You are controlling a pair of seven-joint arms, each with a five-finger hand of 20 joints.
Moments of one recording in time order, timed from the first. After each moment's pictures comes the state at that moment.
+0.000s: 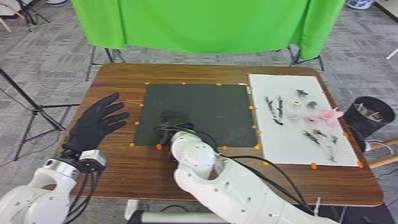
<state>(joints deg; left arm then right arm) 119.9 -46.6 -94.9 -113.5 37.8 -1.9 9.5 -64.9 -83.5 31.3 -84.2 -130.4 -3.3 39.5</state>
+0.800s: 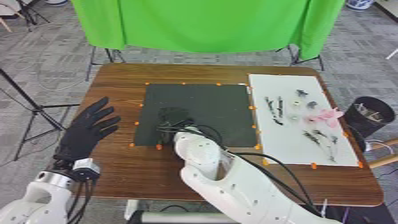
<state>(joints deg) 126.8 -46.6 -96.7 -115.7 36.6 2.0 16.0 -65.8 -81.3 34.0 -88.0 -138.8 -11.0 31.8</state>
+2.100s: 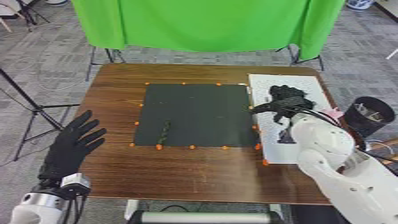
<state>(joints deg) 137.3 -48.2 -101.1 -119.2 34.5 6.5 20.7 -83.4 -46.3 65.6 -111.8 -130.8 -14.5 33.4</state>
